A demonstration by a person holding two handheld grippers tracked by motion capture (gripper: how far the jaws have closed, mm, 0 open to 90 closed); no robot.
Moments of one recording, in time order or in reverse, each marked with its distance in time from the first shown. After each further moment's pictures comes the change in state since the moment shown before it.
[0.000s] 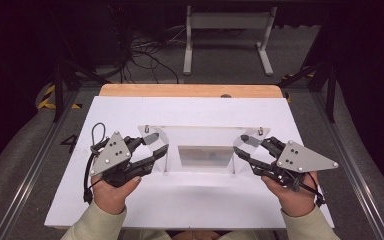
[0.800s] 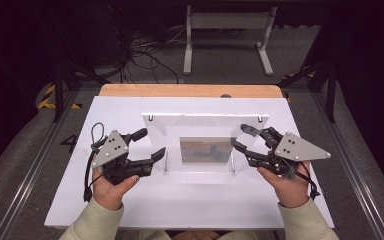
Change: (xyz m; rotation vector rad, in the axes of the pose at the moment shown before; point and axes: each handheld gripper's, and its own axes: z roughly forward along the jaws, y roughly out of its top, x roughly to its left) left arm 0.021 -0.030 0.006 0.056 0.049 -0.098; right arm -0.018 -0.018 0.019 -0.070 -0.017 0.049
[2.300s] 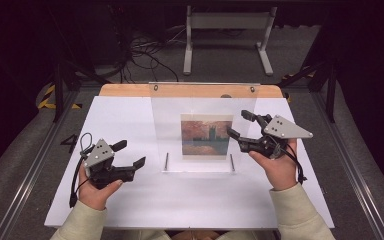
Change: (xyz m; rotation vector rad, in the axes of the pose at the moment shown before) left arm 0.040 -0.060 -0.012 0.153 0.070 -0.076; right arm -0.030 -0.025 0.032 0.068 -0.089 0.135
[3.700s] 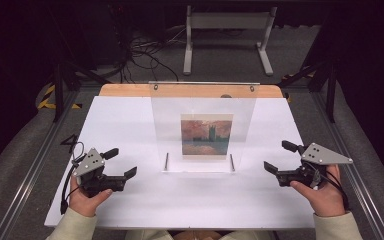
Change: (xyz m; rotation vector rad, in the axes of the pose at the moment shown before) left arm 0.016 -0.036 -0.012 -0.002 -0.032 -0.005; right arm -0.017 -0.053 -0.099 0.252 -0.049 0.098
